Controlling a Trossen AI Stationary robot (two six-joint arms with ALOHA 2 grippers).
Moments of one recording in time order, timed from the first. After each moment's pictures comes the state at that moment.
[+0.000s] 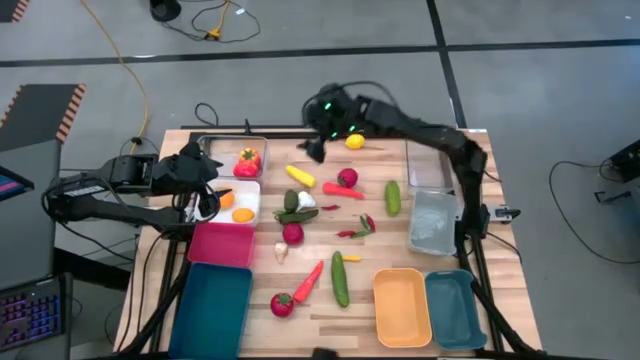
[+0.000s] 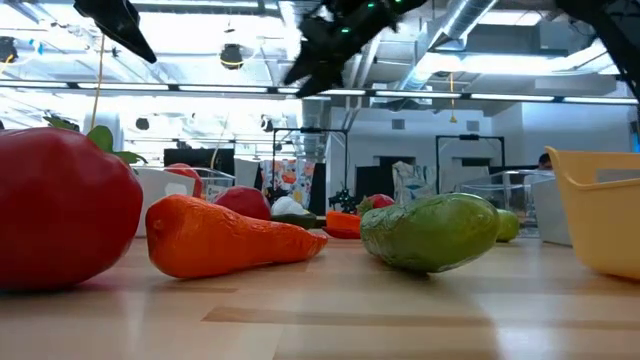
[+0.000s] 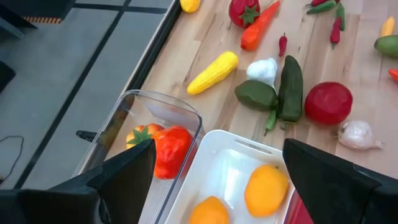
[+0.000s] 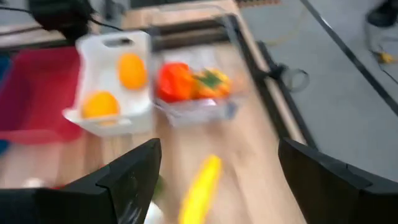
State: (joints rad) left arm 0.09 0.75 1.06 -1.13 -0.38 -0.07; right arm -0.41 1.96 1.98 -0.67 -0.15 -0.14
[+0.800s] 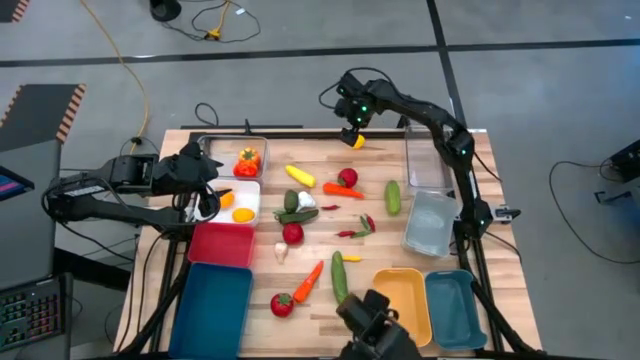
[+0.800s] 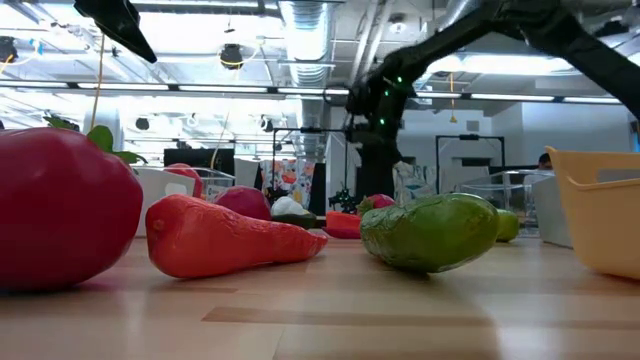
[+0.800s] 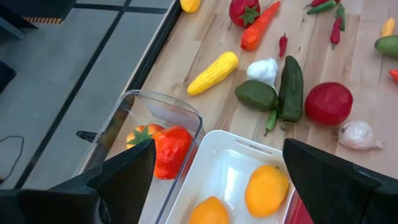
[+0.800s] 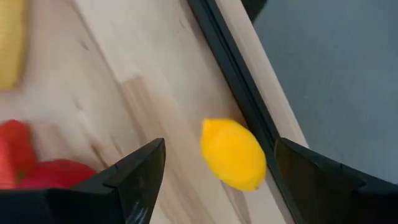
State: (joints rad) left arm 0.09 0.75 1.06 -1.13 -0.38 -0.07; right arm -0.74 2.19 1.98 -1.03 -0.08 -0.27
